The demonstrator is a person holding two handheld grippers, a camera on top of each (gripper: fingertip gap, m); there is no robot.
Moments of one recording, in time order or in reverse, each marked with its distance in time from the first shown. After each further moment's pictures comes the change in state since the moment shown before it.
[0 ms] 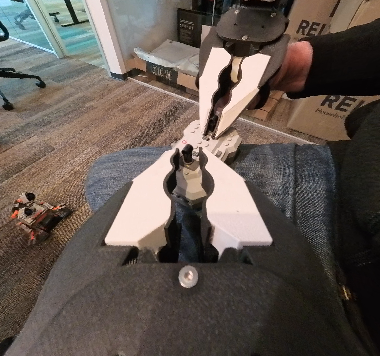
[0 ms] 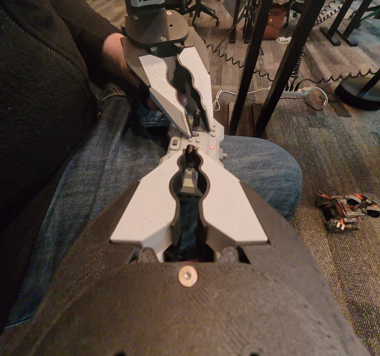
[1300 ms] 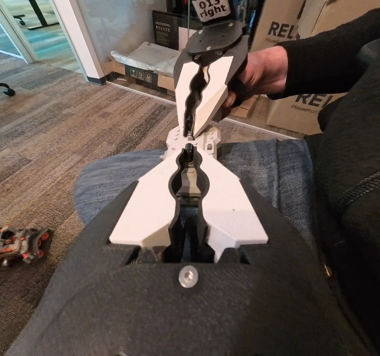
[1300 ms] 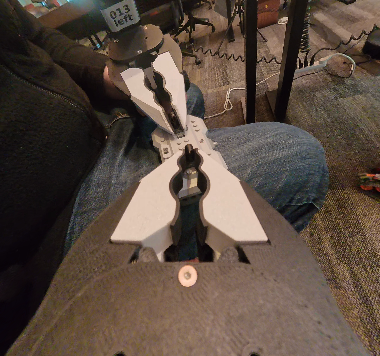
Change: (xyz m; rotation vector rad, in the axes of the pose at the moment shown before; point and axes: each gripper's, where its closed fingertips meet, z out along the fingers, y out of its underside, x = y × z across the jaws) left arm 0.013 -0.004 -0.001 0.006 0.108 0.021; right arm 0.009 0.005 -0.004 0.056 -0.031 0.276
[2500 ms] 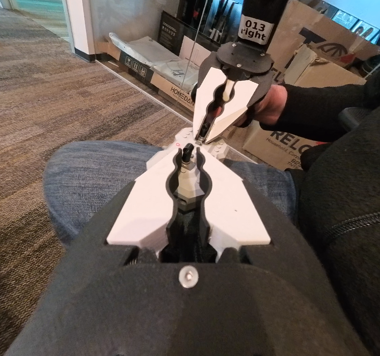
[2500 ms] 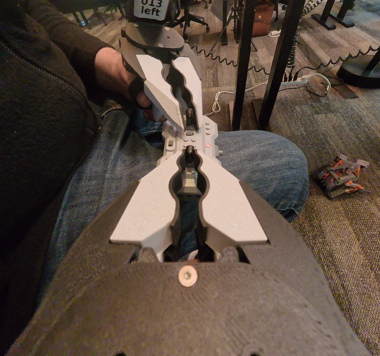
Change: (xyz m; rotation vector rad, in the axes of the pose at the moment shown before) left arm -0.008 -0.003 0.003 0.043 0.024 -0.296; right arm -0.003 -0.002 -0.003 -0.015 0.051 -0.140
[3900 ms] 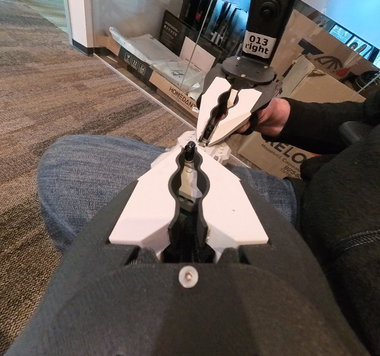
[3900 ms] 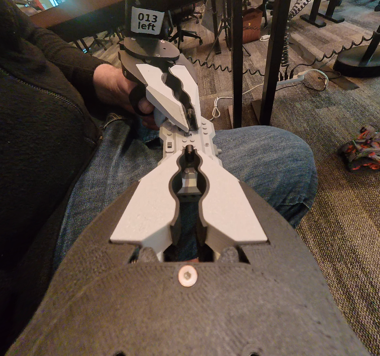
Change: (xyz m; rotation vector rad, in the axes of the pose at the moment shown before) left arm -0.001 -0.001 0.009 0.005 0.003 -0.068; right arm 0.001 0.005 -0.008 0.056 0.019 0.100
